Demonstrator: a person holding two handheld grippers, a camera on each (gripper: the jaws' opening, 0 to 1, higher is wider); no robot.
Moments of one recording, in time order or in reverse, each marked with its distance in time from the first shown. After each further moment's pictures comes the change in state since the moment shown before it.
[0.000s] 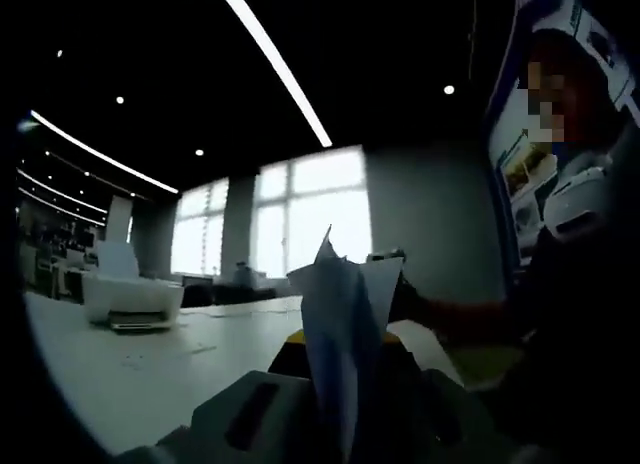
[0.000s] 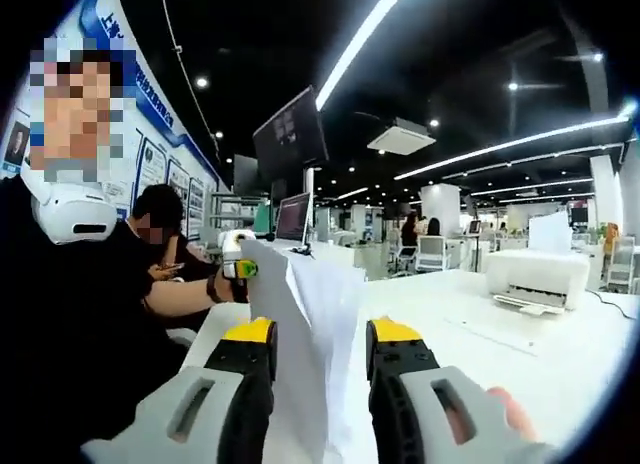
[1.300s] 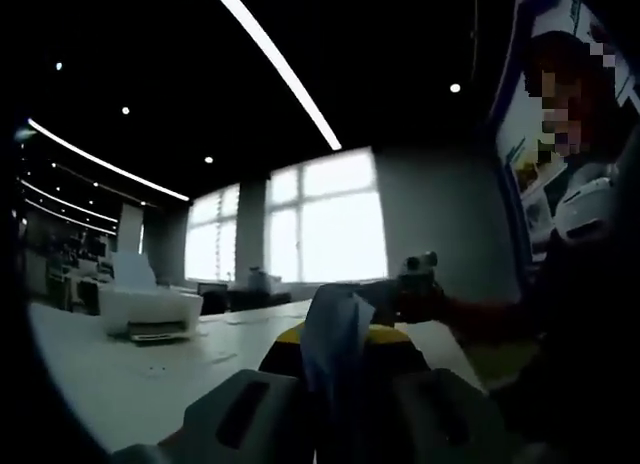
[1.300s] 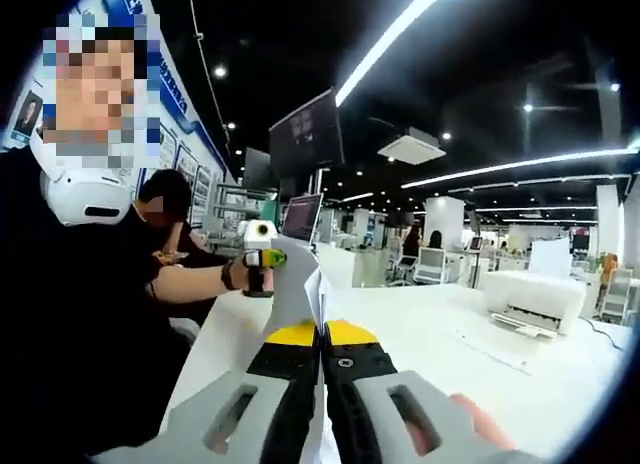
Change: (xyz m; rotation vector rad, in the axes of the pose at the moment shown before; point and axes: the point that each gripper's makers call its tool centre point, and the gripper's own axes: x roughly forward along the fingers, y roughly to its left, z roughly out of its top) left arm -0.011 0.022 0.019 0.047 -0.010 0.074; right arm -0.005 0.035 0.007 -0.110 -0.002 0.002
